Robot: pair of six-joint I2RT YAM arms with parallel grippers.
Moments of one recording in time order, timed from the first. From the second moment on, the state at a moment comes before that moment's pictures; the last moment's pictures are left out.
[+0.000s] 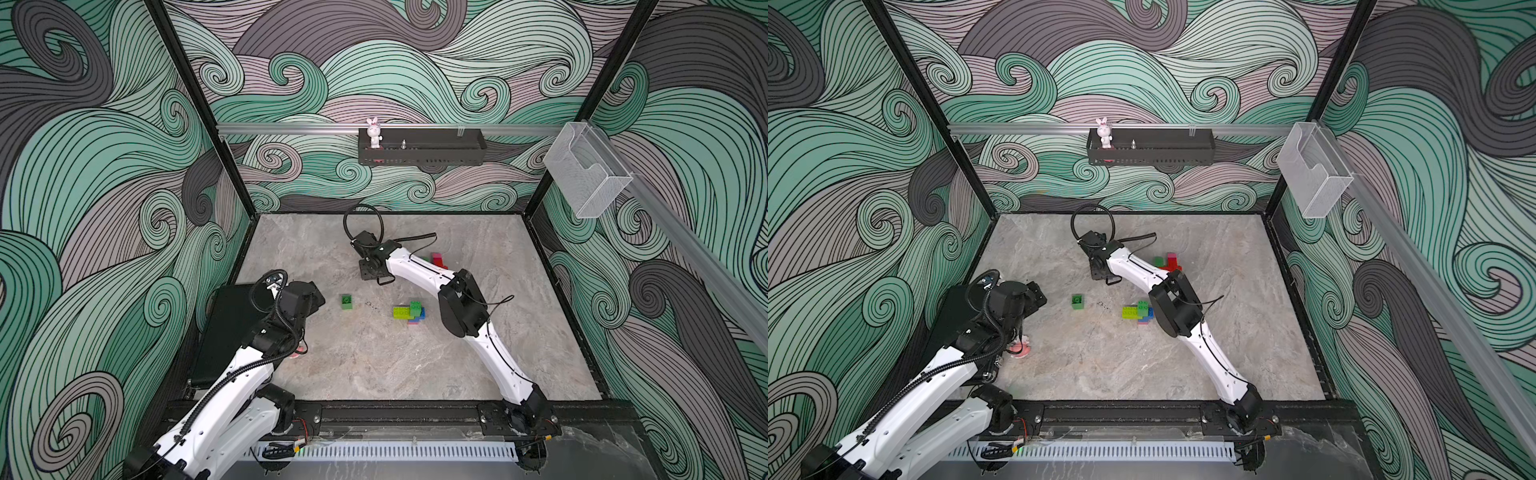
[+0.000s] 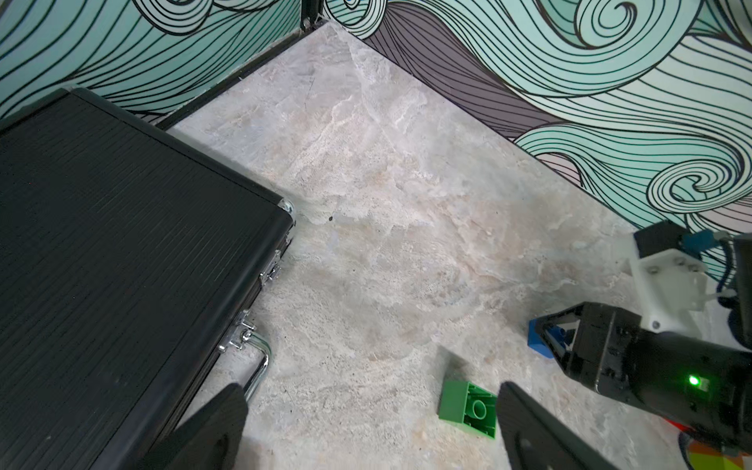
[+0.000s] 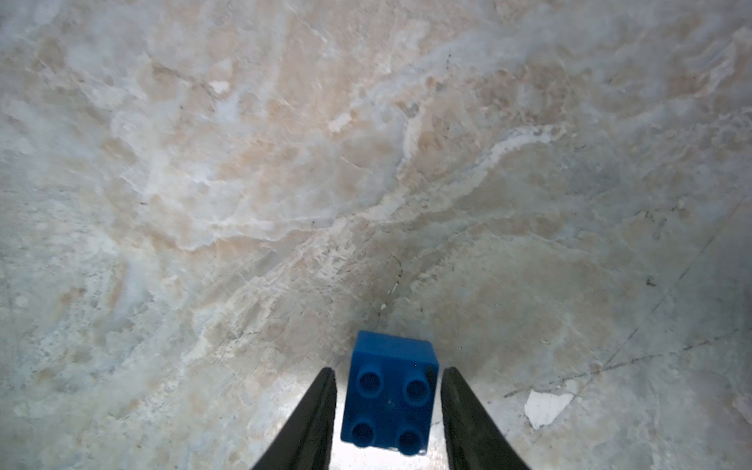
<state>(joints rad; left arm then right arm) -0.39 0.82 0.62 -0.52 -0.52 -0.79 0.78 2.52 2.23 -0.85 0.23 0.49</state>
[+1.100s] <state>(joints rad) -0.39 0.93 0.70 -0.59 -0.43 -0.73 0.77 2.54 2.24 -0.85 0.22 0.47</state>
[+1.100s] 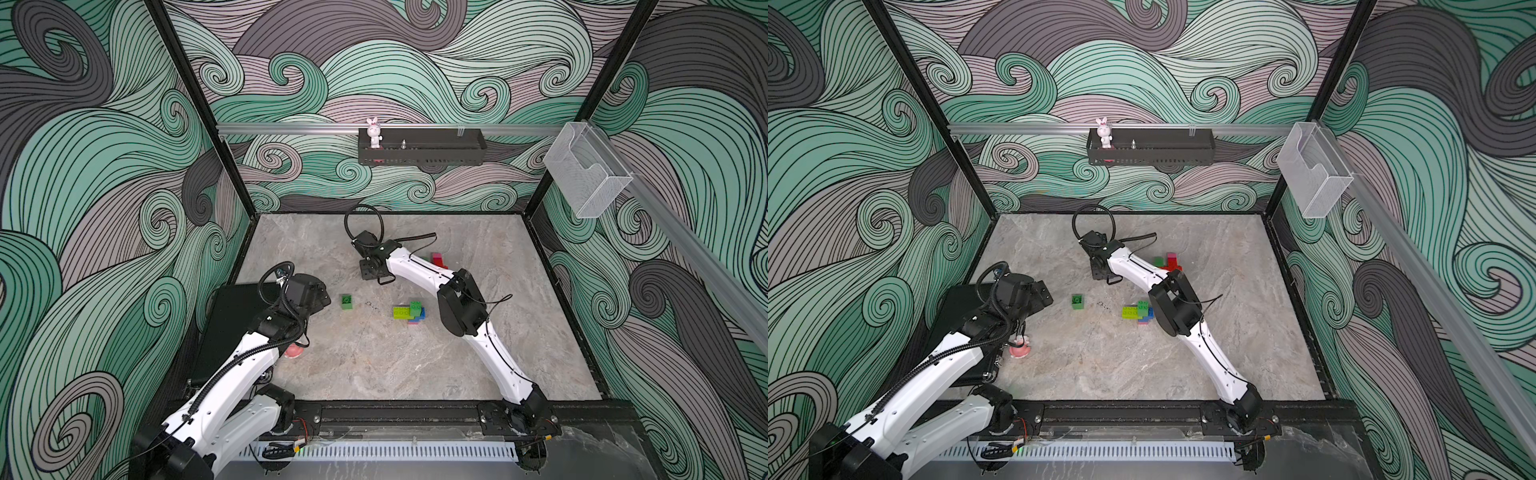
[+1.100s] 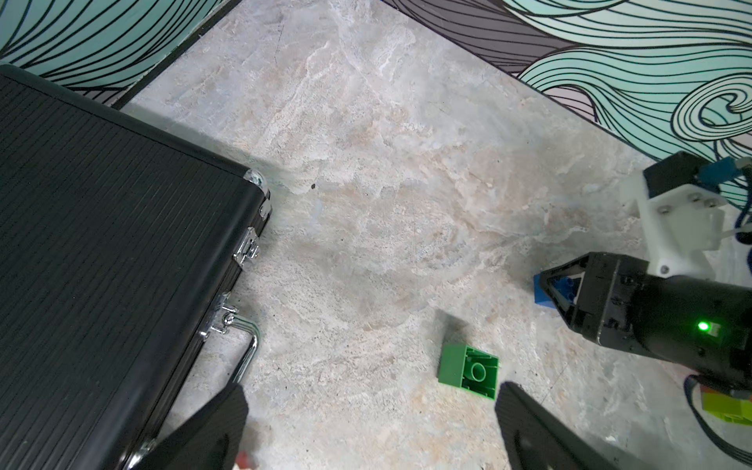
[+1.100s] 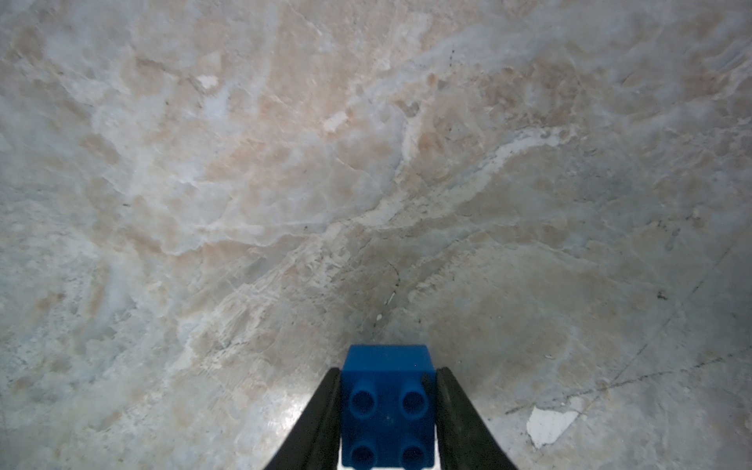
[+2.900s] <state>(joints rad) -0.54 1.43 0.97 -0.51 0.21 -0.52 0.77 1.32 1.10 -0.79 0.15 0.63</state>
